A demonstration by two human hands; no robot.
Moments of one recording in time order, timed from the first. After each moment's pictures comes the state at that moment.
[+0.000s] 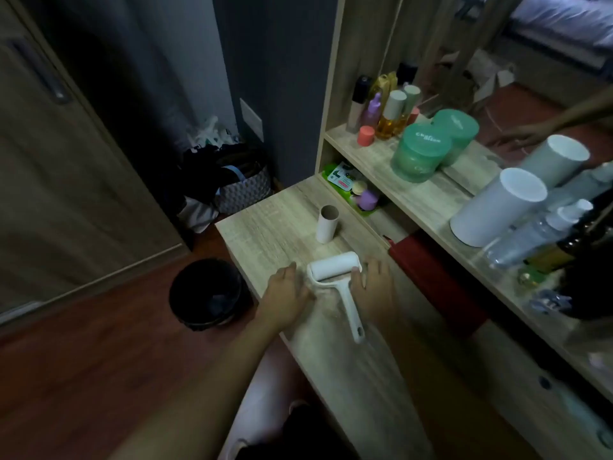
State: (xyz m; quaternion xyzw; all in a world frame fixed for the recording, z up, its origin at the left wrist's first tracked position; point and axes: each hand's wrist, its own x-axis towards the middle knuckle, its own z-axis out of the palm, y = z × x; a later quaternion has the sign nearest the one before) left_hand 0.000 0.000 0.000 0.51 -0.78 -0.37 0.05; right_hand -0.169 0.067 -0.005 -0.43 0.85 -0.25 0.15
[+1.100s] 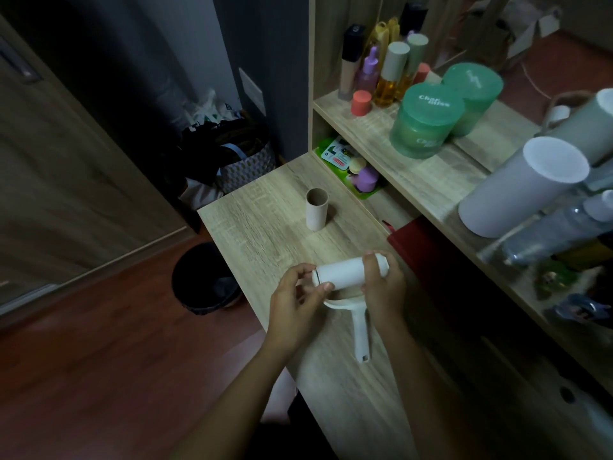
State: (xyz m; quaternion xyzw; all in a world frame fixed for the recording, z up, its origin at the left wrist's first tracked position) left_hand -0.044 0.049 0.006 0.51 -0.57 -0.57 0.30; right_hand -0.184 0.075 0.015 -0.19 0.75 -0.55 0.32
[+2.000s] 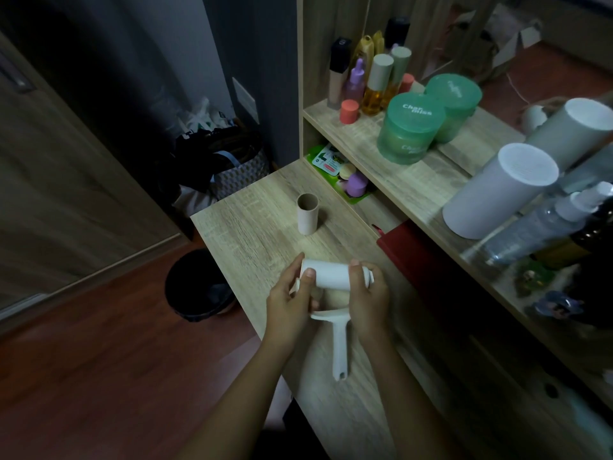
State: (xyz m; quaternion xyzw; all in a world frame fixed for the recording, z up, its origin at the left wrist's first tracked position) left_hand -0.059 0.053 0.020 0.52 -0.48 -0.62 0.35; right_hand -0.172 0.087 0.016 -0.20 0.75 -0.55 0.32
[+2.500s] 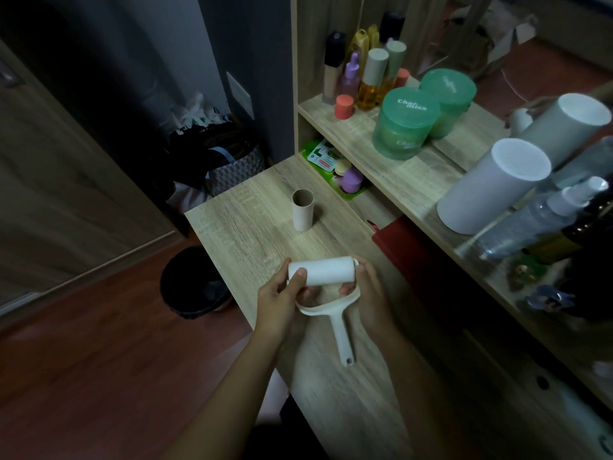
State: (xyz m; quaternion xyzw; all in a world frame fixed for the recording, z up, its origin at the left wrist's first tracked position) left_hand -0.057 0.047 0.008 0.53 -0.31 -0.70 0.36; right_hand -0.189 0.097 0.007 -0.26 0.70 -0.51 0.43
